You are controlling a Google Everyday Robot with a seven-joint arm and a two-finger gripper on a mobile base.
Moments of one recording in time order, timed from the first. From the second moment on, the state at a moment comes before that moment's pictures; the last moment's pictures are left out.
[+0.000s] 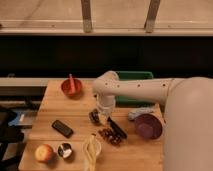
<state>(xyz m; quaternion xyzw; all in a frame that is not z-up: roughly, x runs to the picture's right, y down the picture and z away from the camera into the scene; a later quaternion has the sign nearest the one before) 0.029 0.176 0.795 -0.39 0.15 0.32 0.85</state>
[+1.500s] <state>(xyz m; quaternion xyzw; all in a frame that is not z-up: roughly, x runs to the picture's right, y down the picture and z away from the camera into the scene) 0.007 0.132 0.810 -0.36 0.12 0.34 0.86</state>
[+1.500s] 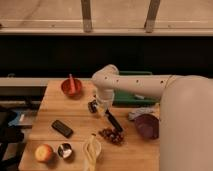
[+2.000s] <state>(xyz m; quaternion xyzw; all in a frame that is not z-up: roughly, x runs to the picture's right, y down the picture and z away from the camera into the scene) 0.038 0.170 0.801 -0.38 0.16 0.33 0.85</state>
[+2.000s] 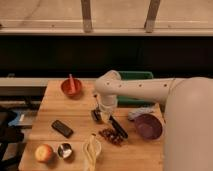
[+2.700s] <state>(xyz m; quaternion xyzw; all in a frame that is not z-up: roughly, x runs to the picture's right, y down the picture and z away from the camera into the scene) 0.047 0.152 0.817 -0.37 0.17 0.35 0.84</state>
